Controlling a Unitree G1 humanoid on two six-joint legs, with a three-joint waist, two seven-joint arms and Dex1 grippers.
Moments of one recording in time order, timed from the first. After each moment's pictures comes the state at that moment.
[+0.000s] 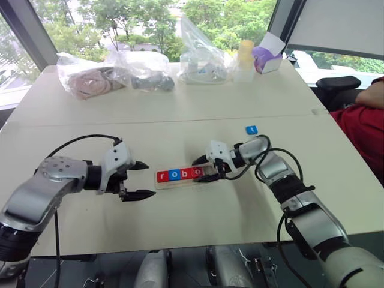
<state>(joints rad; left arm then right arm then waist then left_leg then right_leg) -0.25 0.96 -0.04 -0.34 -0.46 0.64 -1.08 -0.78 -0.38 0.35 0.59 0.02 -0.02 1.34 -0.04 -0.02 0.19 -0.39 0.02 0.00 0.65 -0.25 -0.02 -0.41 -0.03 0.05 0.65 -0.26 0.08</state>
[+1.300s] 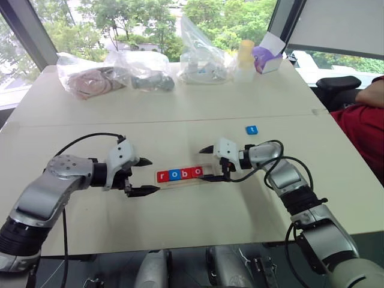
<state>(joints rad) -0.29 0.89 -0.07 -0.30 -0.42 0.61 -1.07 -0.65 -0.44 0.29 0.35 0.02 0.06 1.15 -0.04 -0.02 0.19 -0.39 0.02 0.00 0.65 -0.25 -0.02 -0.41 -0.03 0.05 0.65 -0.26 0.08</state>
